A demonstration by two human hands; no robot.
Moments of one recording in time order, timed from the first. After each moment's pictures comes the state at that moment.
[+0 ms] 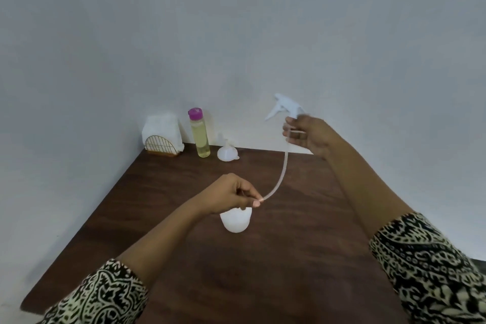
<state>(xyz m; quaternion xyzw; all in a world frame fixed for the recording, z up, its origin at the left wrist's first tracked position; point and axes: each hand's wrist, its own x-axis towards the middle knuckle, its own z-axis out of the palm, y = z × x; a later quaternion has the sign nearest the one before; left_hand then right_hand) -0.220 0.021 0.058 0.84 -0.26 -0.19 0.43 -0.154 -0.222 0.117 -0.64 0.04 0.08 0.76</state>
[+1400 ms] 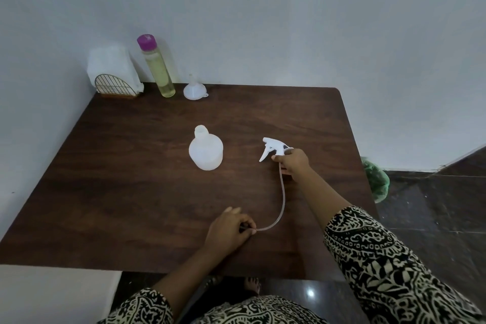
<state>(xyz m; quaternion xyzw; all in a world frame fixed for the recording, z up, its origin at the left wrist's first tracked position) -0.363 -0.030 -0.131 0.93 -0.21 -0.16 0.26 -0.245 -0.251 -0.115 -0.72 0.36 0.09 0.59</state>
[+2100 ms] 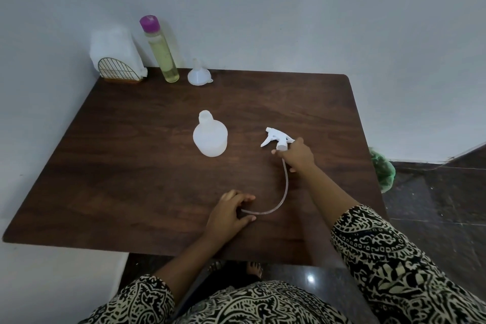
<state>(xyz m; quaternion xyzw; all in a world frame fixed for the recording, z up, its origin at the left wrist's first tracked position) -0.366 -0.017 -0.149 0.90 -0.18 -0.12 0.38 -0.263 -0.244 -0.108 -0.87 0.29 0.14 0.38</state>
